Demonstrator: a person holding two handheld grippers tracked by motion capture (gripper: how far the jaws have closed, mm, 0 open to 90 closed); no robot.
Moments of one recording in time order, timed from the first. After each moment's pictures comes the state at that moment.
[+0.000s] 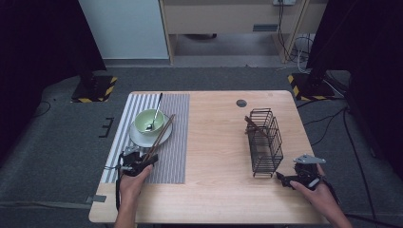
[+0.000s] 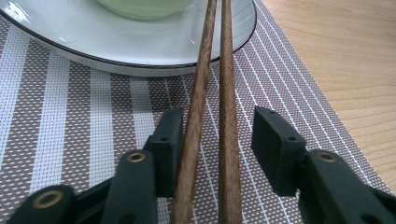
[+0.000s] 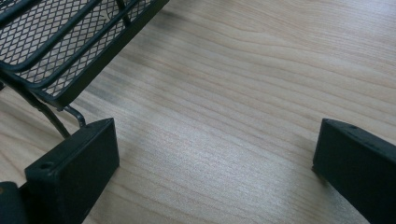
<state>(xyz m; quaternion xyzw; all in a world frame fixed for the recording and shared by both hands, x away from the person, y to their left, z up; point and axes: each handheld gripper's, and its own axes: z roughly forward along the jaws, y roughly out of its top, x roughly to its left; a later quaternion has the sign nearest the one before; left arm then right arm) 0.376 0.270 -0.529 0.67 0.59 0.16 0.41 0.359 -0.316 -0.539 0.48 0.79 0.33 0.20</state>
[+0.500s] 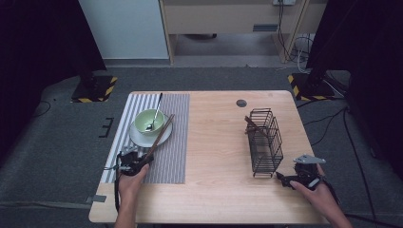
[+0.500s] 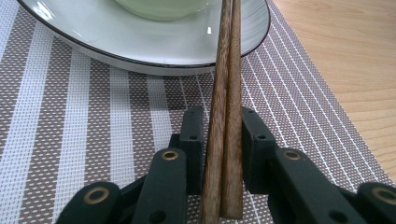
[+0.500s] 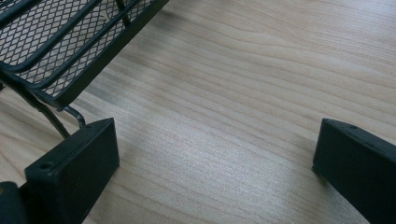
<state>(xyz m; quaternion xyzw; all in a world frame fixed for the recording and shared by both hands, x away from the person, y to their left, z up) 0.374 0.276 -0.527 0.67 0.60 0.16 0.41 0.359 -0.316 -0.539 0.49 0.79 0.33 0.20</state>
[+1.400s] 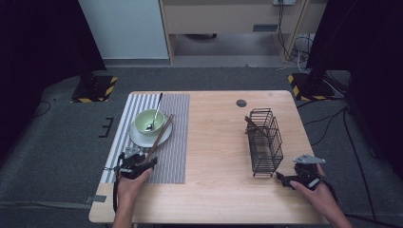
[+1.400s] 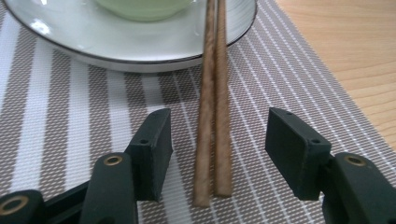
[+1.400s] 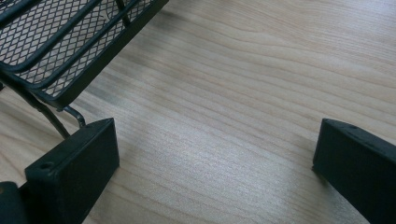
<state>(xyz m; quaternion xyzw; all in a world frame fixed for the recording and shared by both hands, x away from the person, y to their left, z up) 0.366 0.272 -0.524 0.70 0.57 0.19 0.38 0.359 -0.316 -0.539 0.49 0.79 0.33 0.20</state>
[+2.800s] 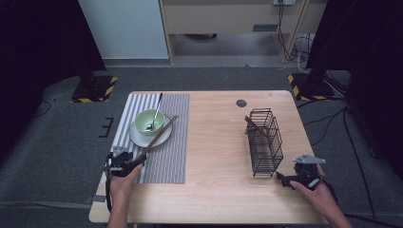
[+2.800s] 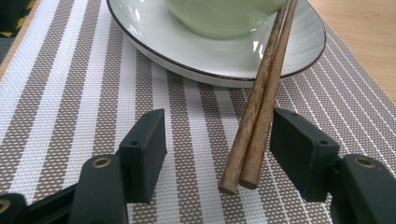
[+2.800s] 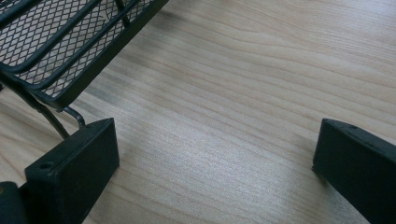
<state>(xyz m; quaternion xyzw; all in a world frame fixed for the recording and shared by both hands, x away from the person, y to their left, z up) 0.371 0.303 -0.525 0.66 0.61 0.23 0.38 0.359 -0.315 -0.539 0.49 0.79 0.33 0.20</state>
